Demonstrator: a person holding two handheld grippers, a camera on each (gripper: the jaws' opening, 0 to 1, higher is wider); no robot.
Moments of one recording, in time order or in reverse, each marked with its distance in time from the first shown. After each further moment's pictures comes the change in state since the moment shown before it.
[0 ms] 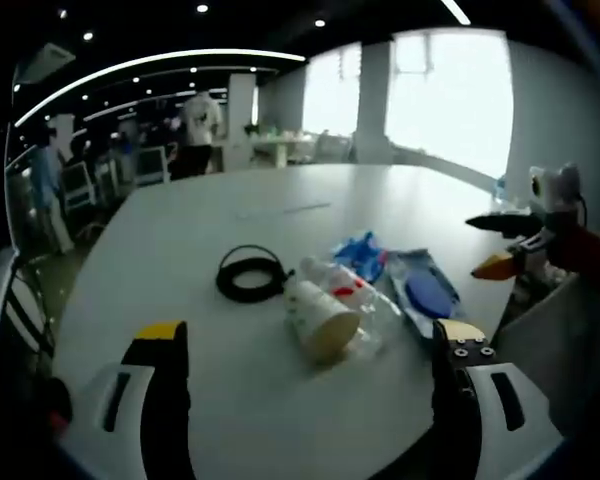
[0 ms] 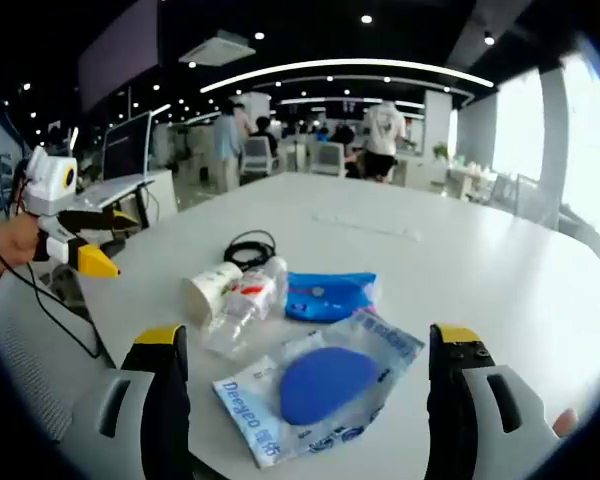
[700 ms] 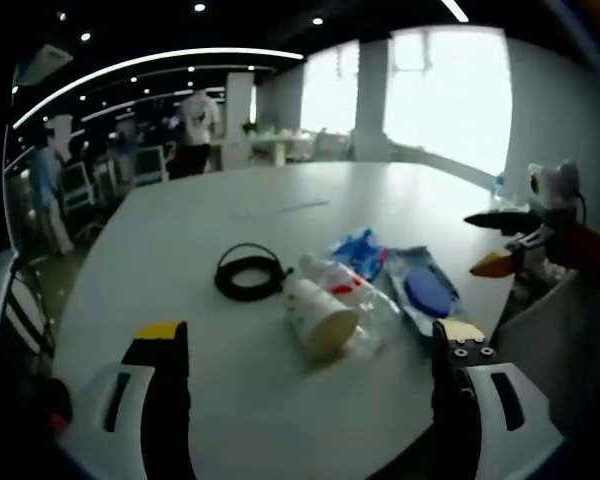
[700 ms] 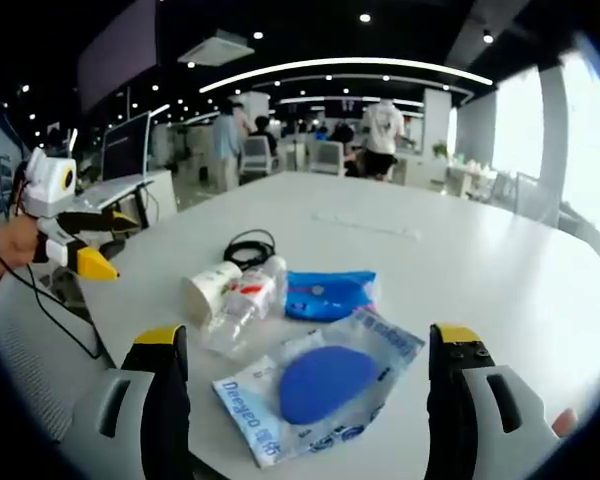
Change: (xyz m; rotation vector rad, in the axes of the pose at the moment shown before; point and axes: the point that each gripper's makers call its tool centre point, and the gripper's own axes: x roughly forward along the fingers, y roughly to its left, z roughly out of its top) left arm 0.001 -0.002 -0.001 0.007 0.008 -0.004; right arm 0.001 0.000 -0.001 0.007 0.004 0.000
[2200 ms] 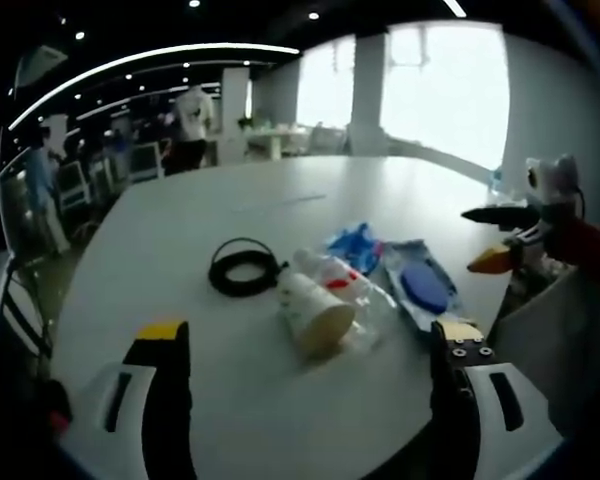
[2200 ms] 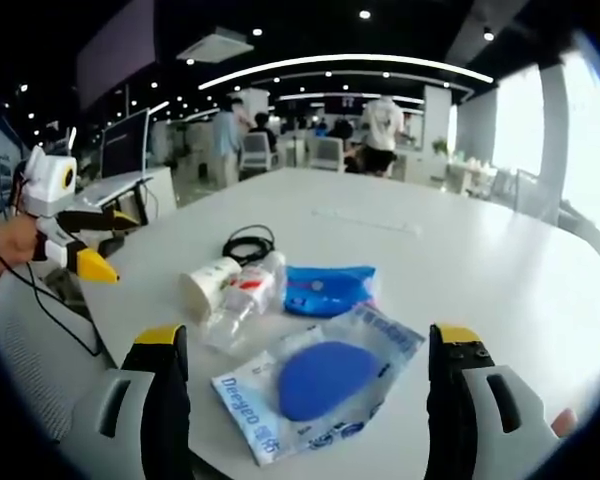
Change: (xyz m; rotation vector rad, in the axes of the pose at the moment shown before) left arm 0.004 -0.005 -0.004 0.008 0.029 -0.016; right arm 0.001 0.000 -0.004 -0.001 0.021 0.001
